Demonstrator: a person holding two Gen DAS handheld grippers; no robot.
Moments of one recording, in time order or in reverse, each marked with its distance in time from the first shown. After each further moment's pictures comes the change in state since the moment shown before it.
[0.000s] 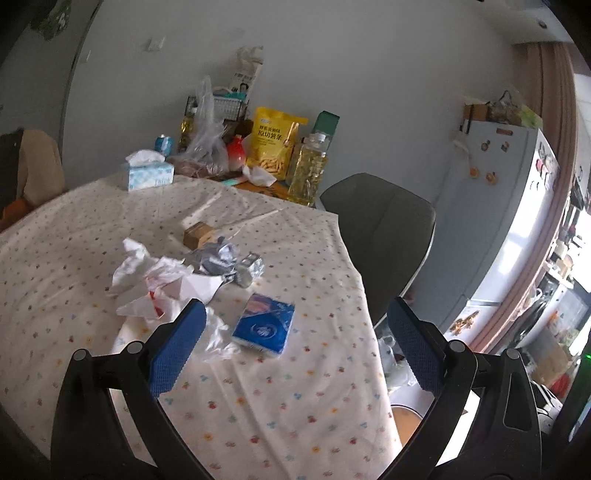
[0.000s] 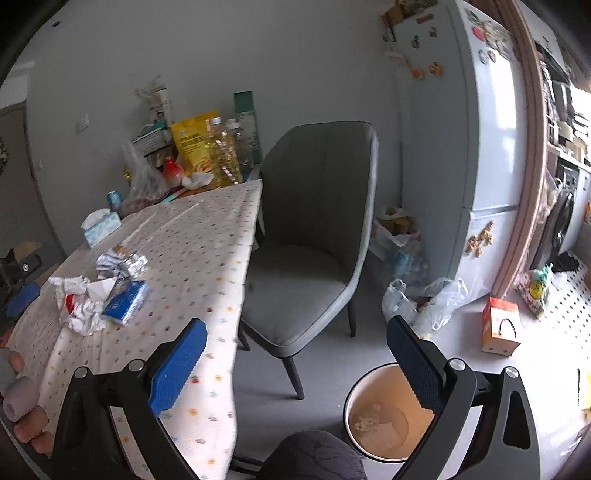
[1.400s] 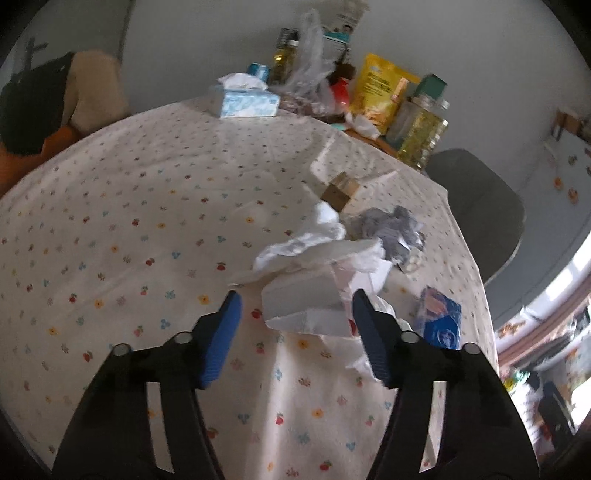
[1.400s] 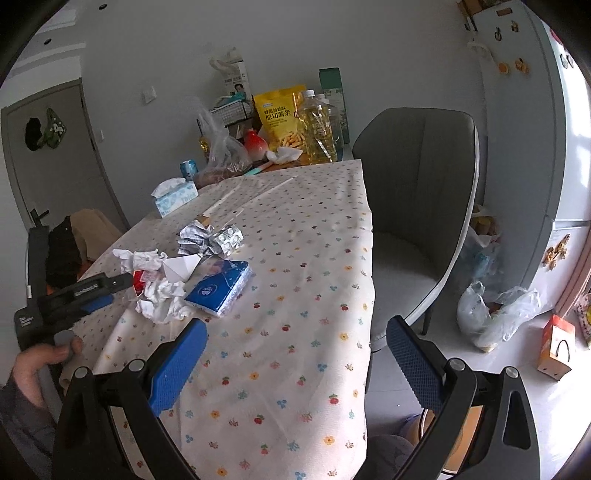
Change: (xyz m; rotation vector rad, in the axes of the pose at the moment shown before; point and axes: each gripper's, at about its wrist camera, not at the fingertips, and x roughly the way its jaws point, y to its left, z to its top) left arm 0.060 0.148 0.013 -0.183 0.216 0.238; right arm 0.037 0.083 0.003 -0.075 0.082 0.268
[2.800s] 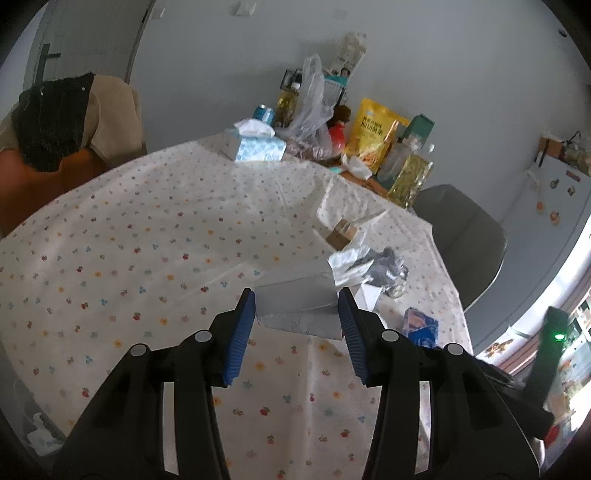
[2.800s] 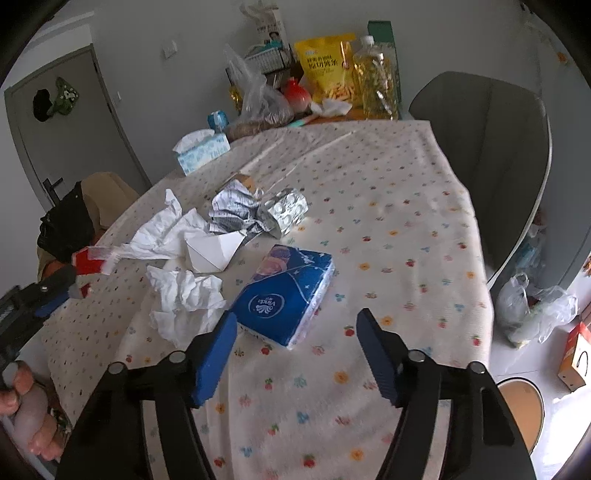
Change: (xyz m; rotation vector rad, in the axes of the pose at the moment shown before) left arm -0.071 0.032 0.004 0.004 -0.142 -0.058; right arm 0.108 0.070 0.018 -0.060 0.196 0.103
